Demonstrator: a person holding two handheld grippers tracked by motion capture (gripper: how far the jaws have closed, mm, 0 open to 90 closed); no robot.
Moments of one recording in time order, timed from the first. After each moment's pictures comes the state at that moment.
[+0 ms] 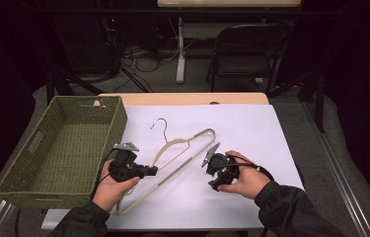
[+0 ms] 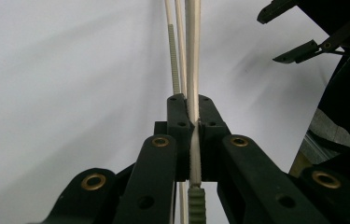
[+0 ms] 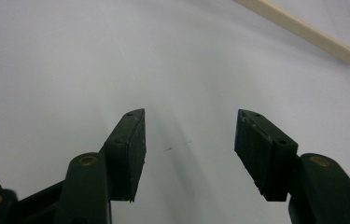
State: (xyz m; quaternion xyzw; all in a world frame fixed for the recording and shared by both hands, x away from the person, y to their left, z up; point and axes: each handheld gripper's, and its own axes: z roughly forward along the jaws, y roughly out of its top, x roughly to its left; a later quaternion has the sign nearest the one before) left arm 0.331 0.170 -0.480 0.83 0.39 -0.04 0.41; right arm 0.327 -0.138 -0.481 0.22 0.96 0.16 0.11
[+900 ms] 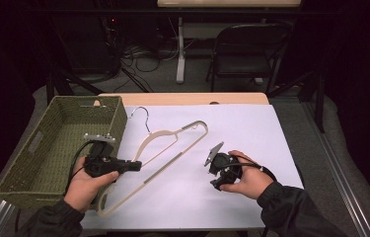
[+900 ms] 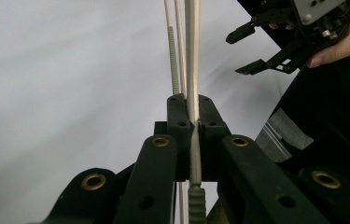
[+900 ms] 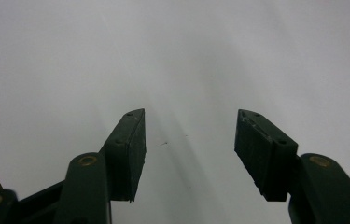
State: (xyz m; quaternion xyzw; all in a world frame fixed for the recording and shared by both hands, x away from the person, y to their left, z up) left arm 0.315 0.216 -0.420 0.80 0.41 -0.07 0.43; right arm 0.326 -0.144 -0.478 0.23 0.95 0.16 0.12
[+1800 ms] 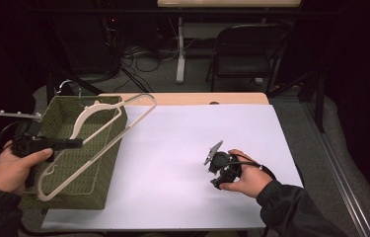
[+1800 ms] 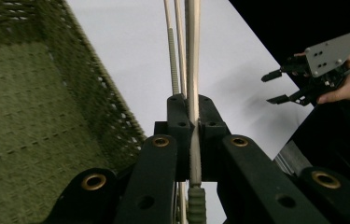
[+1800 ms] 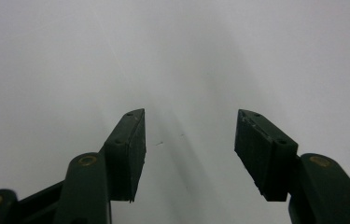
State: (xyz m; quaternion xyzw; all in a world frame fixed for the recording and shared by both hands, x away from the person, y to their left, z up) left arm 0.335 0.361 -0.374 0.75 0.47 -0.03 0.46; right arm 0.331 -0.144 -0.480 0.23 0.95 0.16 0.11
